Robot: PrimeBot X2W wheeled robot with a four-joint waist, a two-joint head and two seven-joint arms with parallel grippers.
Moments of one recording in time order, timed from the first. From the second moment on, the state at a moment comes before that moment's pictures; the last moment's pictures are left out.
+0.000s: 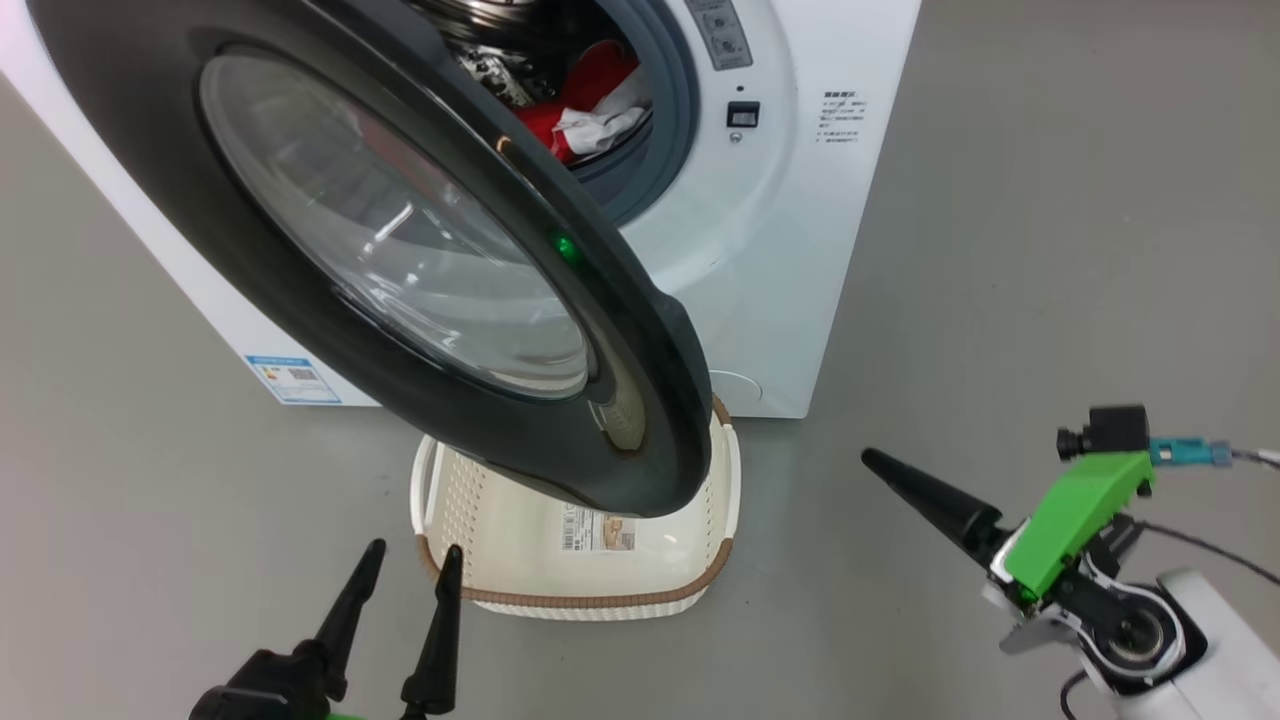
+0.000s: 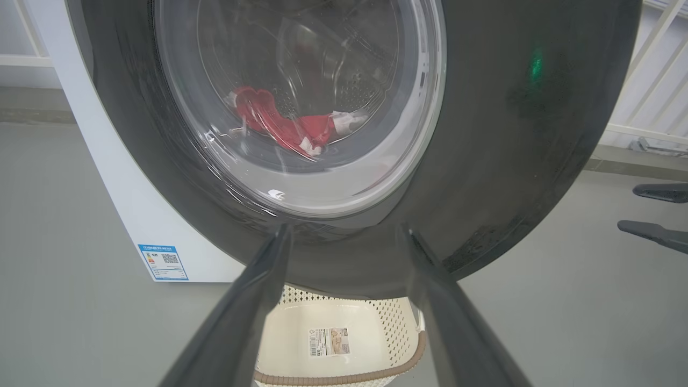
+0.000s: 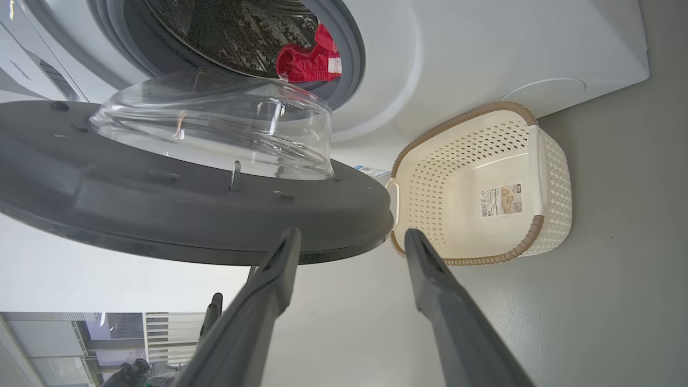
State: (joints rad) left arm -0.04 0.04 -0.09 0.21 -0.24 -0.12 -0.25; right arm -0.33 -0.29 0.32 0.38 1.54 0.12 0.41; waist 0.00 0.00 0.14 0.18
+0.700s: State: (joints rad) left arm -0.02 0.04 -0.06 0.22 -0.24 -0.12 -0.25; right arm -0.19 -0.40 0.48 0.39 1.31 0.12 0.04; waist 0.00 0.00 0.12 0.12
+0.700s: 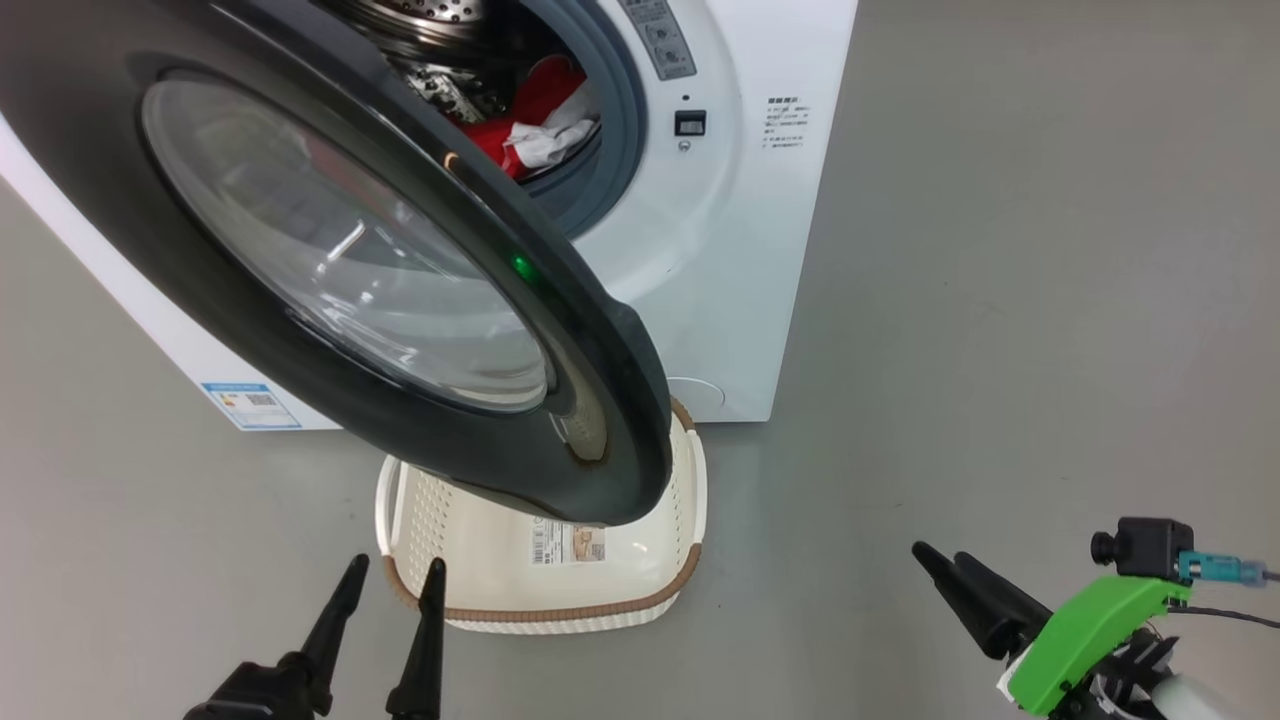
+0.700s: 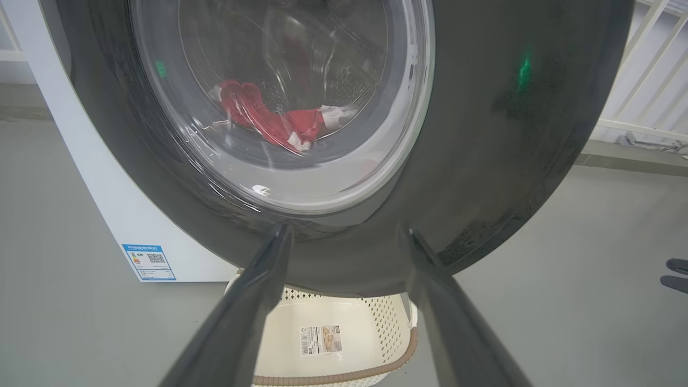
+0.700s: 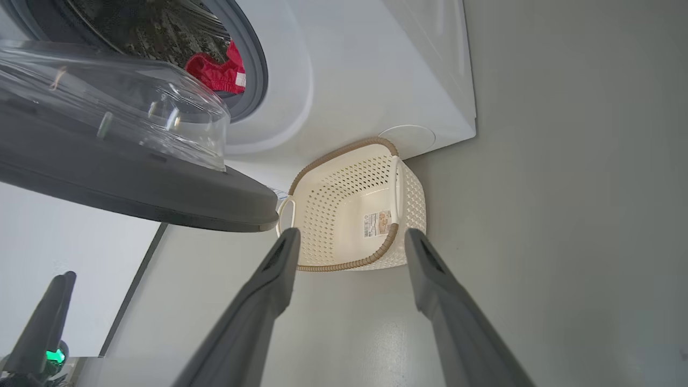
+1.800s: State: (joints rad) left arm 0.00 0.04 -0.04 0.22 -0.23 -0.12 -0.25; right arm 0.04 -0.21 0.05 0.26 0.52 0.12 -0.25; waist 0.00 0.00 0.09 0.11
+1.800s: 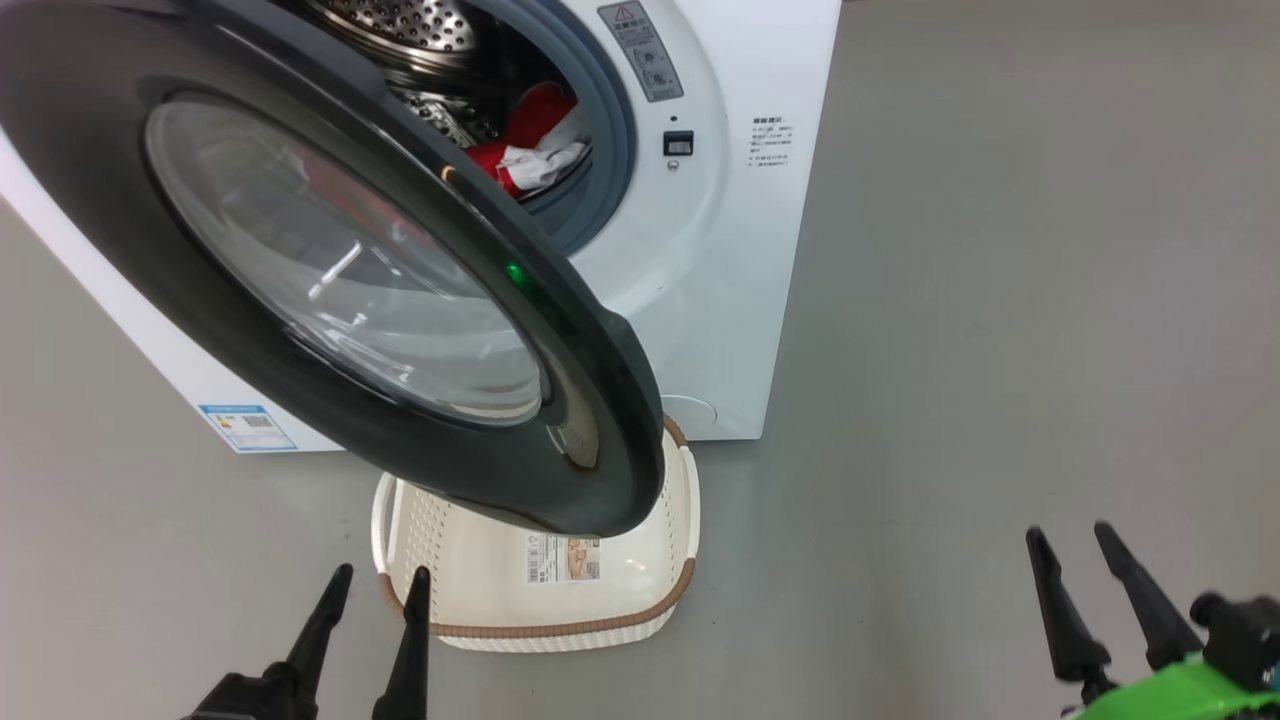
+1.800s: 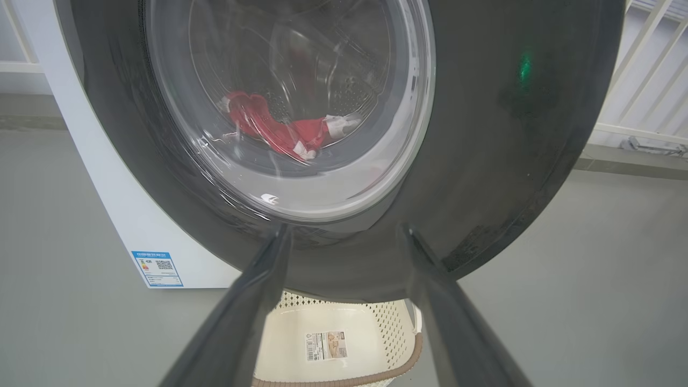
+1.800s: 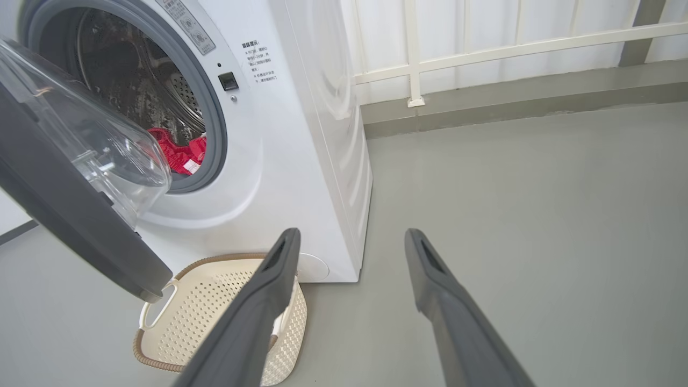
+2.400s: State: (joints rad) left arm 0.00 0.04 -0.04 0.21 -0.23 -0.13 -0.25; right arm 0.15 -0.13 -0.02 0.22 0.42 0.12 -0.25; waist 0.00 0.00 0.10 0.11
